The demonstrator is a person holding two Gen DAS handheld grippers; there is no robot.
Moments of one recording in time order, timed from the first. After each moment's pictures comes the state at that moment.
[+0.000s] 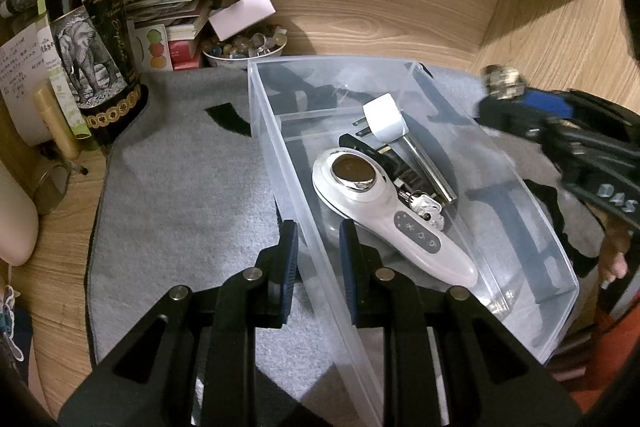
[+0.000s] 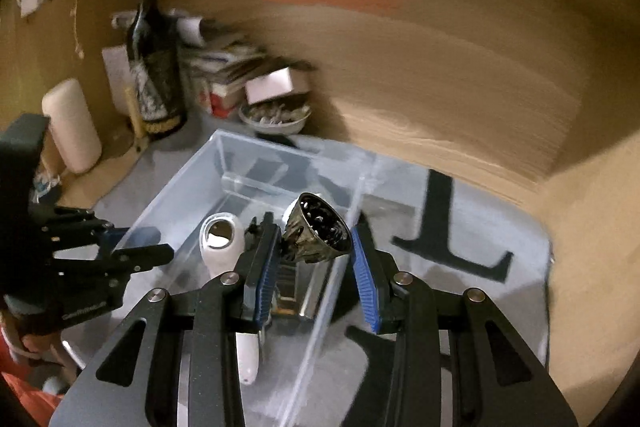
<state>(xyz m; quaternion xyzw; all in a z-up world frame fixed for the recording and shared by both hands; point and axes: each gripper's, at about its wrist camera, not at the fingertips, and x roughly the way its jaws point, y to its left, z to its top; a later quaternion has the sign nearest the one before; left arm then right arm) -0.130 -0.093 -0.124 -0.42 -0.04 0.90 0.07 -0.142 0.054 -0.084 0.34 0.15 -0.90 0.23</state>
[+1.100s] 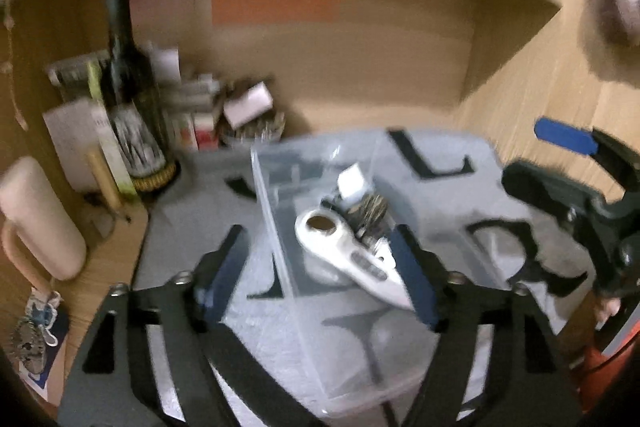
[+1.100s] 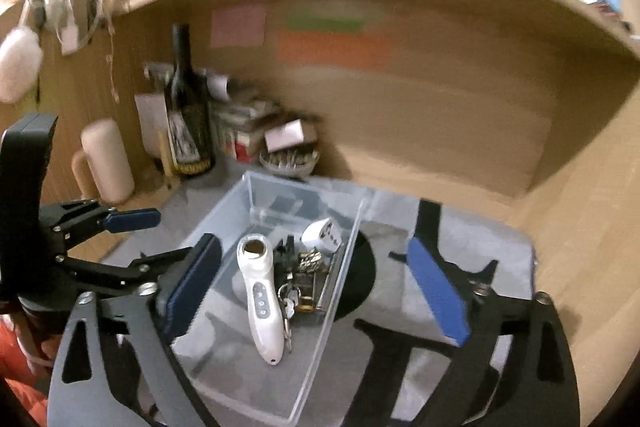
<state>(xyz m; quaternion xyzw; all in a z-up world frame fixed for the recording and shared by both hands) -0.060 -0.064 -0.055 -0.29 -0.02 0.96 0.03 -0.061 0.094 -0.031 0.22 0.08 -0.94 0.24</state>
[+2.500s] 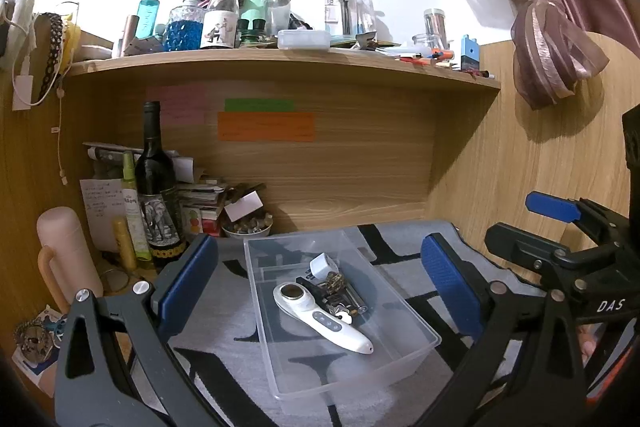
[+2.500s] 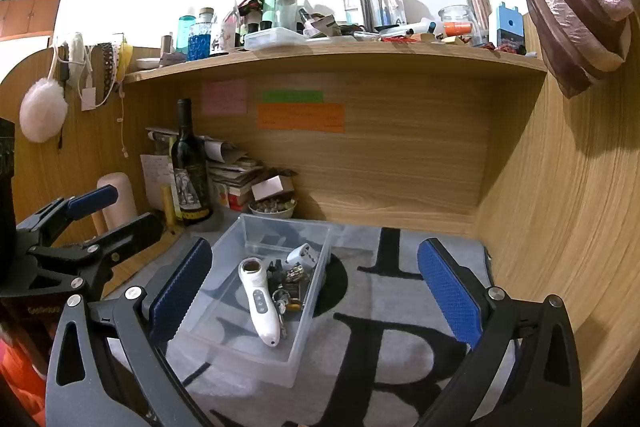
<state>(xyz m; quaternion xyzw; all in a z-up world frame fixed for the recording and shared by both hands) 0.023 -0.036 -0.017 -0.11 -0.02 0.99 0.03 0.016 0.130 -0.019 0.14 0.04 -0.97 0.20</state>
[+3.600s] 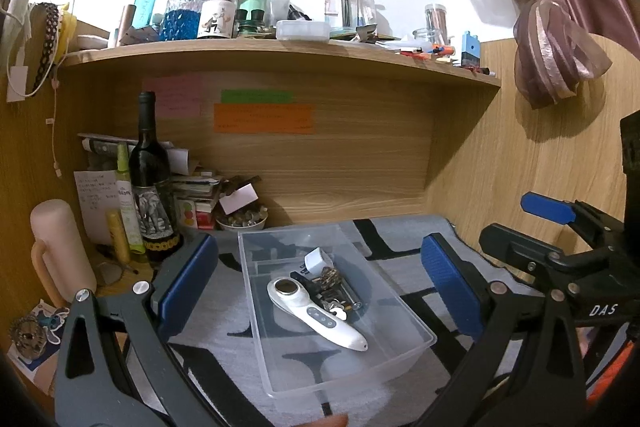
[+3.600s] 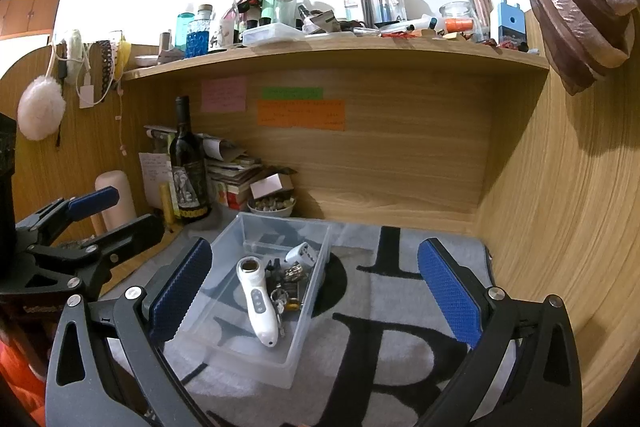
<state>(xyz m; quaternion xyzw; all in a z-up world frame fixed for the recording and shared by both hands) 0.017 -0.038 -0.015 -0.12 -0.03 0.99 0.04 0.011 0.129 -0.020 0.14 0.04 -0.97 0.20</state>
